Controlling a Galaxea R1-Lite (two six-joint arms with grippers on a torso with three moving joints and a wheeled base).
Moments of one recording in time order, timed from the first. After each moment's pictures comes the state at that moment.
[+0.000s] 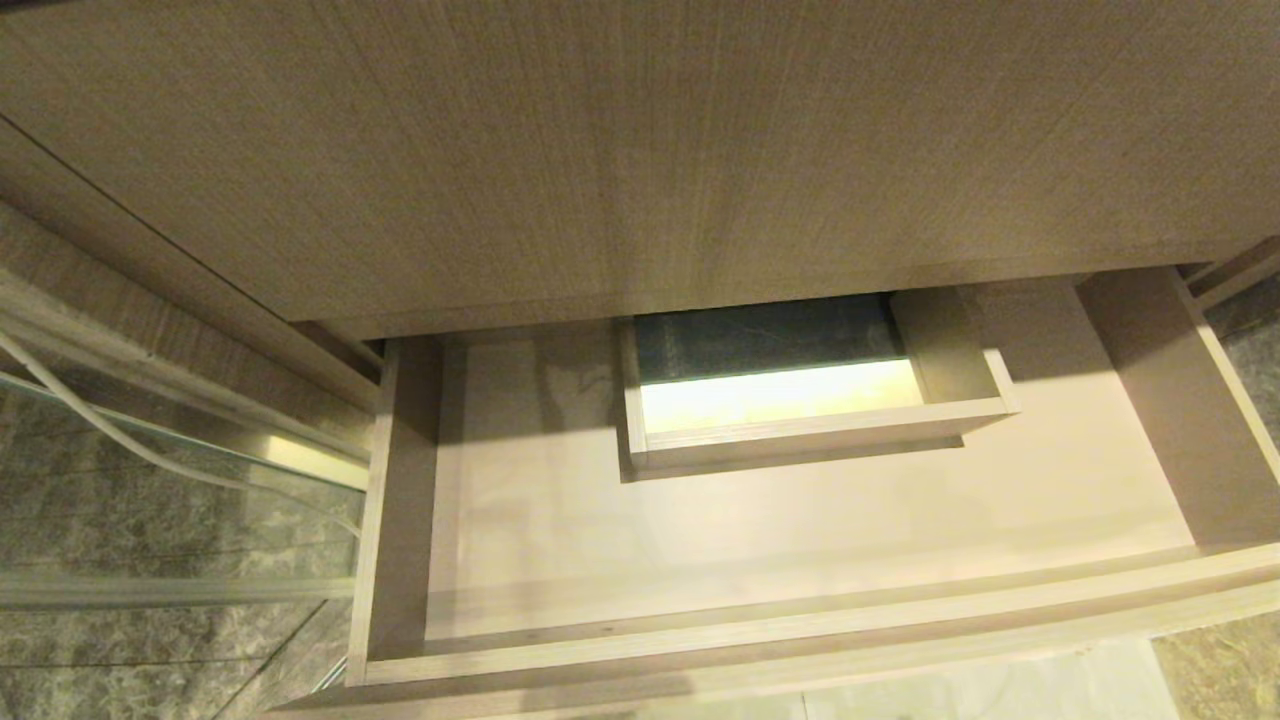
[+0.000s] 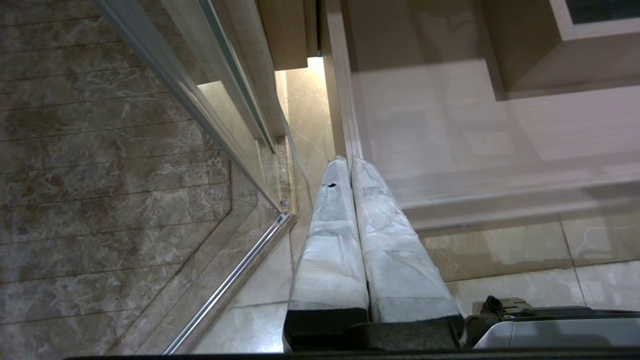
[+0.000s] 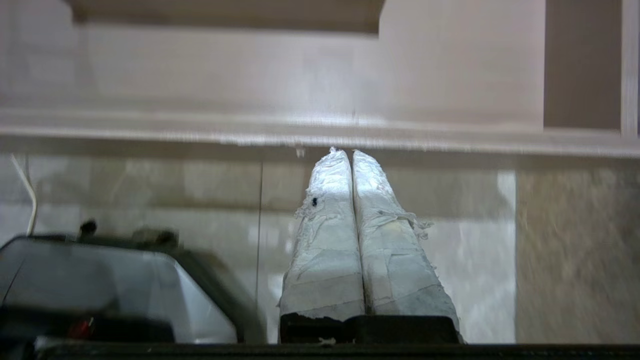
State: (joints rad) left arm 0.00 0.00 0.00 0.00 0.00 0.00; right arm 0.01 0.20 -0.21 0.17 0.05 -0.13
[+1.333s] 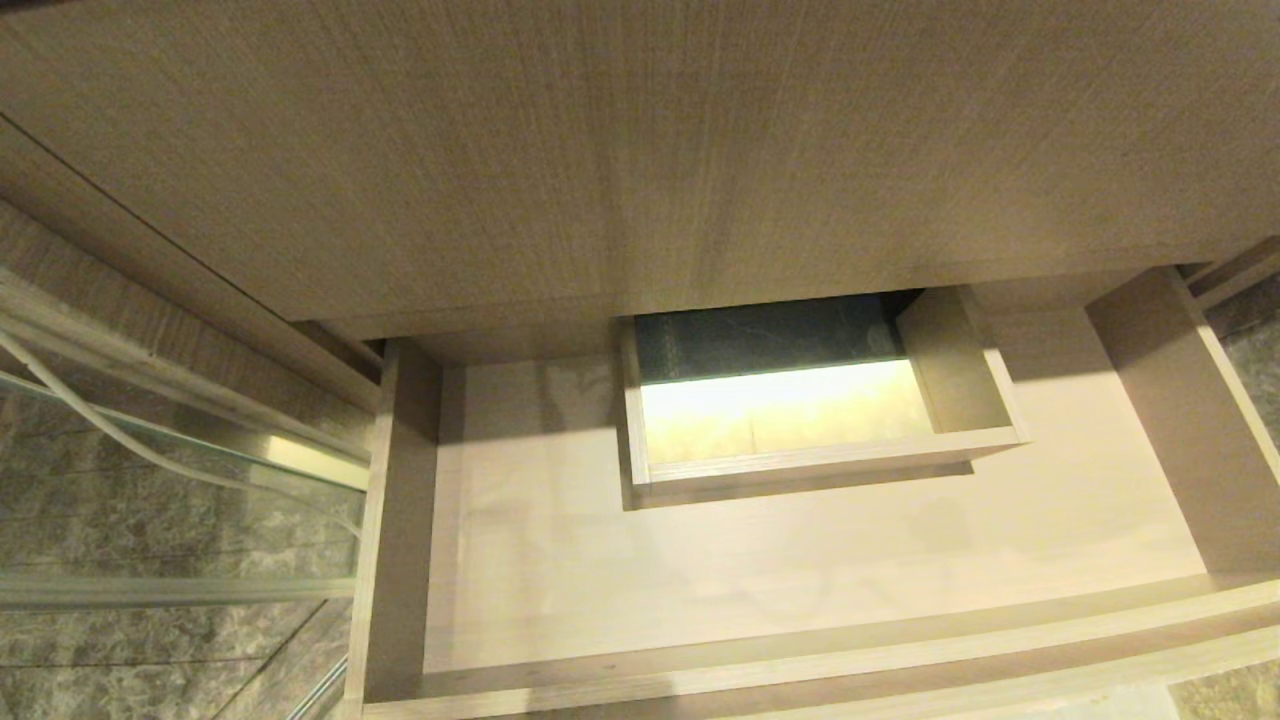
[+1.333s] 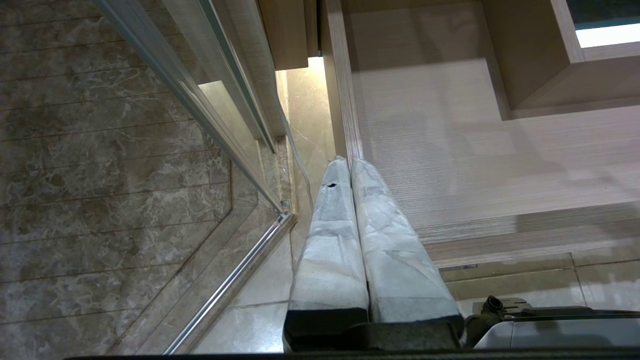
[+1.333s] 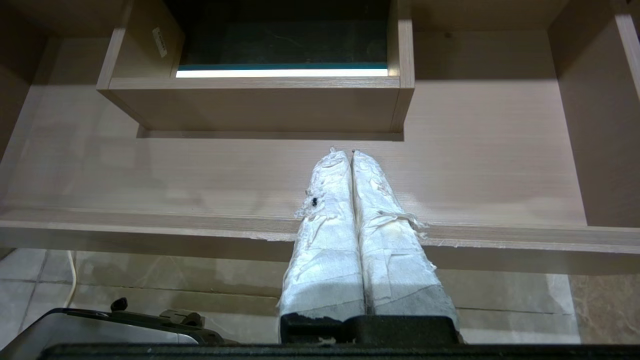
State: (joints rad) left arm 0.00 0.00 0.00 0.00 0.00 0.00; right arm 0.14 0.00 0.00 -0.11 0.01 -0.05
